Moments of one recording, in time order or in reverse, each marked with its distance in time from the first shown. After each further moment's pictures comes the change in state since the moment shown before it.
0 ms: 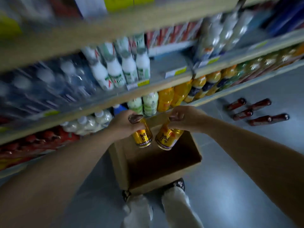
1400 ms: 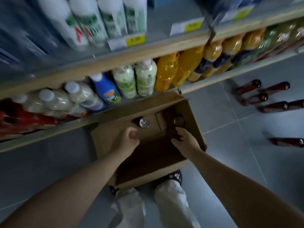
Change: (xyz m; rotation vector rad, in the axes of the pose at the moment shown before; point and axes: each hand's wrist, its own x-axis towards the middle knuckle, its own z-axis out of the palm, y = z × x) left_hand 0.030 -0.121 0.160 -0.211 0.049 -0.297; right_hand 0.035 0.128 0.186 0.329 0.033 0.420
